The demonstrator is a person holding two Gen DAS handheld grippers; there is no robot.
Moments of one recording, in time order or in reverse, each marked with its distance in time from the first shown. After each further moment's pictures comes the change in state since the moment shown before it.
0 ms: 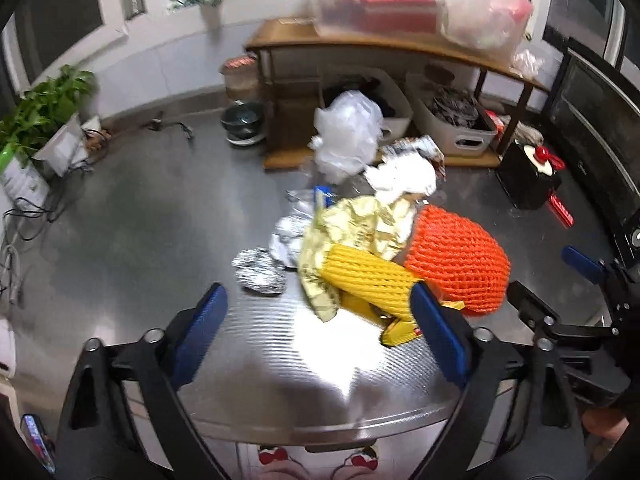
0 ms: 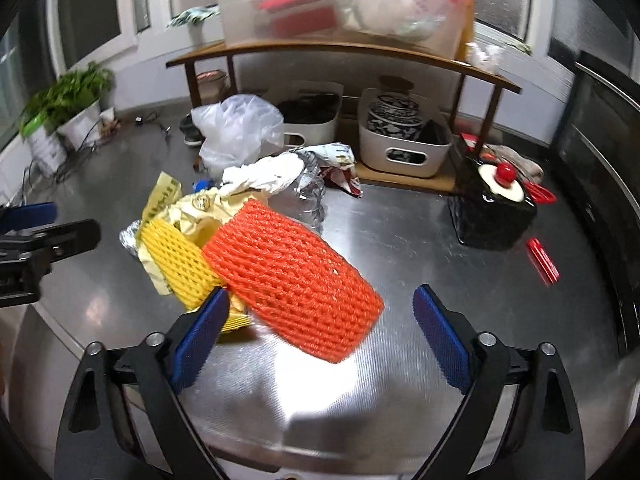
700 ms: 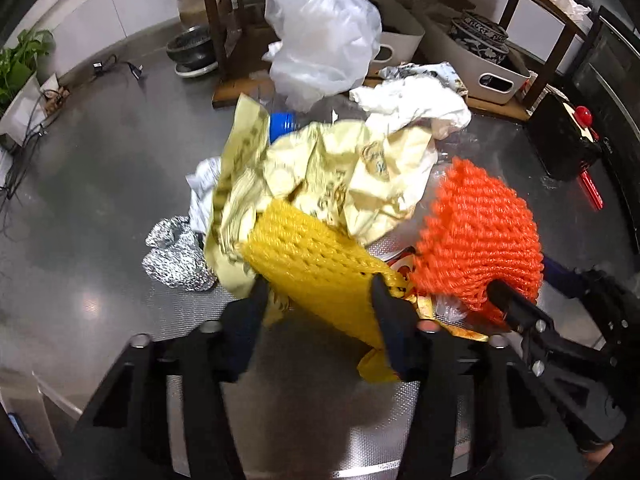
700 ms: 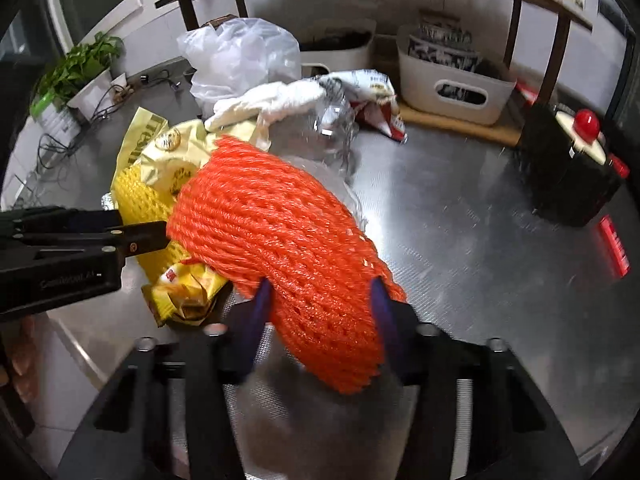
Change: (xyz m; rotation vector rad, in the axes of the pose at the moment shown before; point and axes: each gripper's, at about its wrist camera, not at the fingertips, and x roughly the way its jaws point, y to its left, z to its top) left arm 0.105 -0.018 0.000 -0.032 0.178 -0.028; right arm 0.075 -0.008 -0.013 0.010 0.139 0.150
